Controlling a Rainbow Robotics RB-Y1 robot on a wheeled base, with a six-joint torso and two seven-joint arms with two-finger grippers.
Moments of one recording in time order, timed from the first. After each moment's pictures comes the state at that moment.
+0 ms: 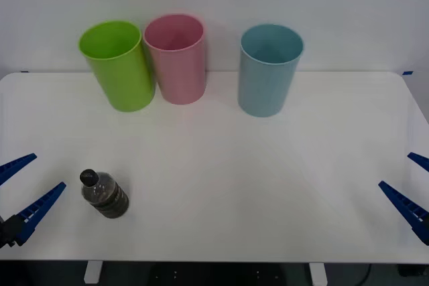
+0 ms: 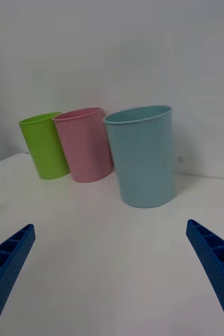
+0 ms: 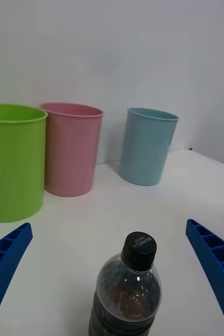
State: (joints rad) right arm 0.35 -0.40 -0.52 -1.66 0.96 -1.22 0.00; left arm 0.35 0.40 0.52 -1.66 -0.96 -1.22 0.00
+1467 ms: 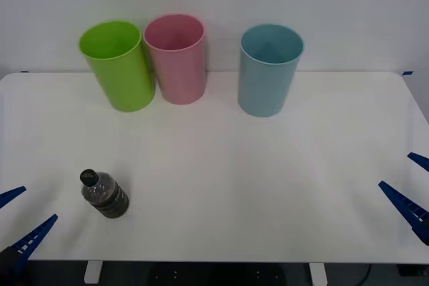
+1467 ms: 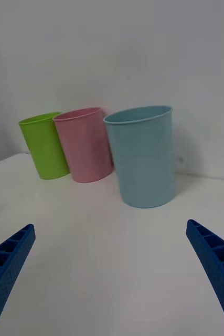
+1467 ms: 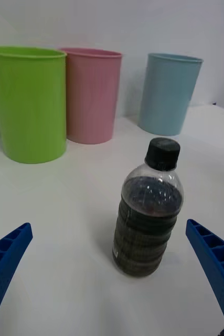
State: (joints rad) right arm 0.35 -0.40 -0.52 -1.66 0.96 -1.22 0.00; left arm 0.42 0.47 0.48 -1.50 -0.95 -1.20 -0.19
